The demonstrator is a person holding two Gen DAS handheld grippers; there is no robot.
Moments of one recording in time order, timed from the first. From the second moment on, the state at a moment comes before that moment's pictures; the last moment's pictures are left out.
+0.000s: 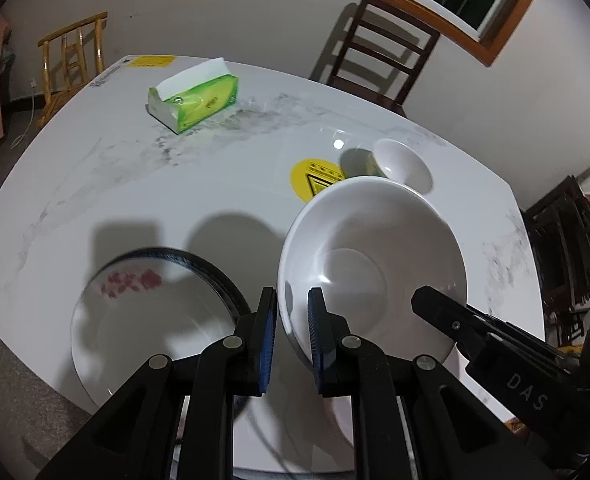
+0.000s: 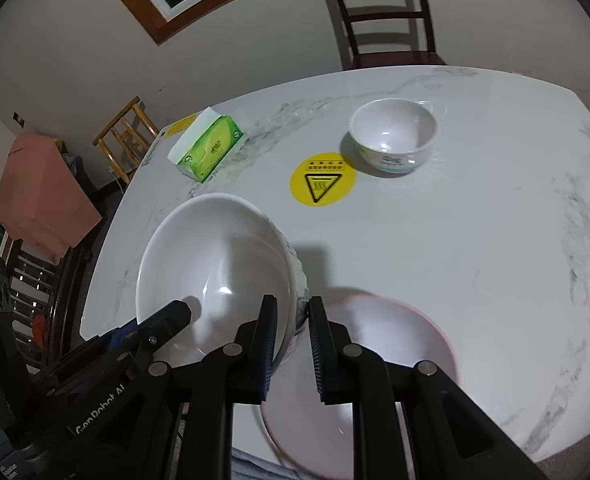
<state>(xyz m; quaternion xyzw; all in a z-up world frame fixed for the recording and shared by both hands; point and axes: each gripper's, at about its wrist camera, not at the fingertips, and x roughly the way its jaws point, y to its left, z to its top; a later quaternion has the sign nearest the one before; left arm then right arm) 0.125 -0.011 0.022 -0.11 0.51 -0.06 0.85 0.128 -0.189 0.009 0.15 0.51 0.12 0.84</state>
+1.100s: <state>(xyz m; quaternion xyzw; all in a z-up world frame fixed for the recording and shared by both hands) 0.084 -0.086 -0.034 -0.05 0.56 -0.08 0.82 0.070 -0.242 -0.053 0.15 0.55 0.07 0.82</state>
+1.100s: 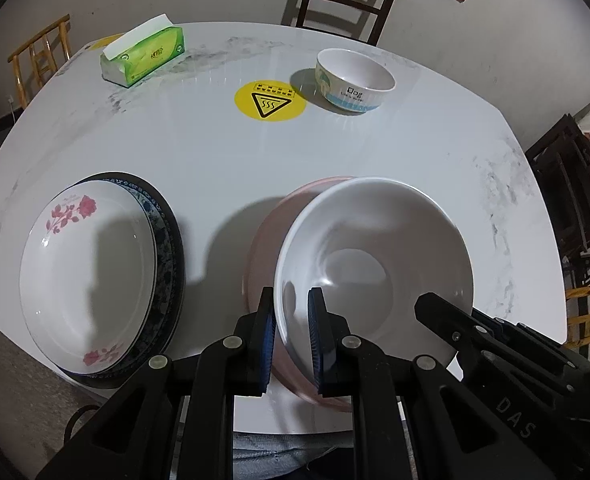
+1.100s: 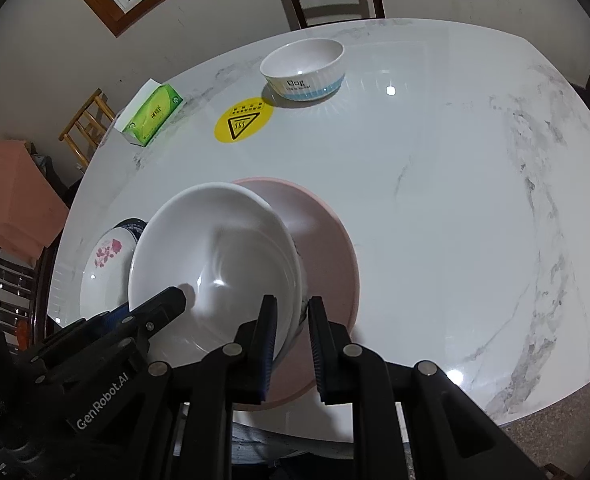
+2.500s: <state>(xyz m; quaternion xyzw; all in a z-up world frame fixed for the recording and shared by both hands) 0.091 -0.095 -0.042 -0.01 0.55 -0.07 0.83 0.077 -0.237 -0.063 0.14 0.56 0.06 0.81</state>
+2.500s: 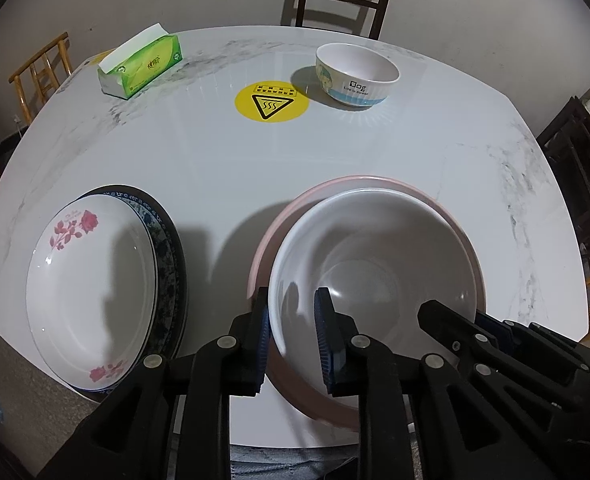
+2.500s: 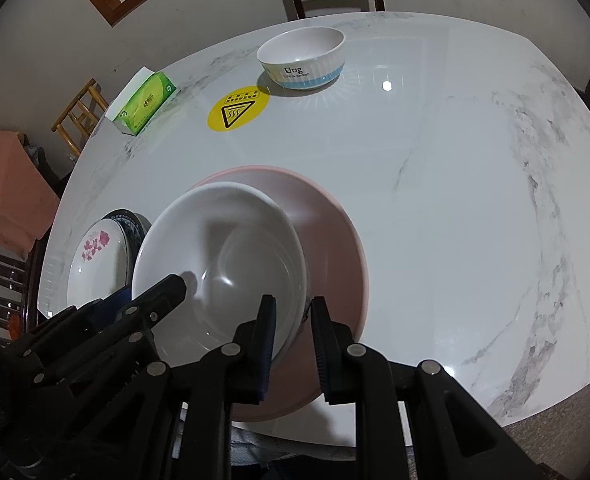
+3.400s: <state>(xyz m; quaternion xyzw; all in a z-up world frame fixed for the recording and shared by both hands) 0.083 -0.100 -0.018 0.02 0.51 -0.08 0.86 0.072 -0.257 -0.026 0.12 0.51 0.06 0.85</state>
